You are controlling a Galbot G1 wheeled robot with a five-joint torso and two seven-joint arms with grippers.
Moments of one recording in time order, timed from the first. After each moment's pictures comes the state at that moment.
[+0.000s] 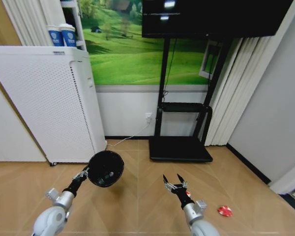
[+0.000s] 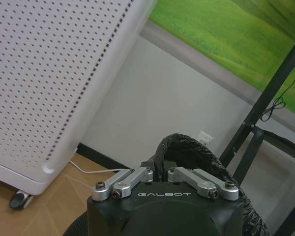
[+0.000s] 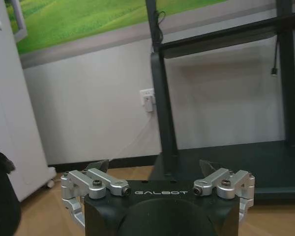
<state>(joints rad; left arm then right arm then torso) 1.39 -1.08 -0.70 -1.78 -1.03 0.06 0.17 -1.49 1.26 0.41 1.89 0.44 0.09 -0.02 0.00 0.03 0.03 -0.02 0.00</state>
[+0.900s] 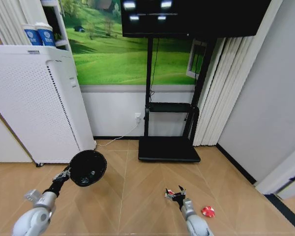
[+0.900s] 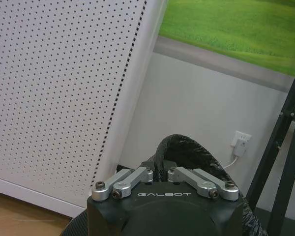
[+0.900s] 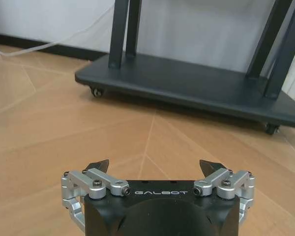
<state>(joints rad) 1.40 -1.04 -0.84 -1.68 -0.87 0.00 0.18 -1.24 1.28 0.37 1.33 0.12 0.01 -0.01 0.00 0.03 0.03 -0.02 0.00</state>
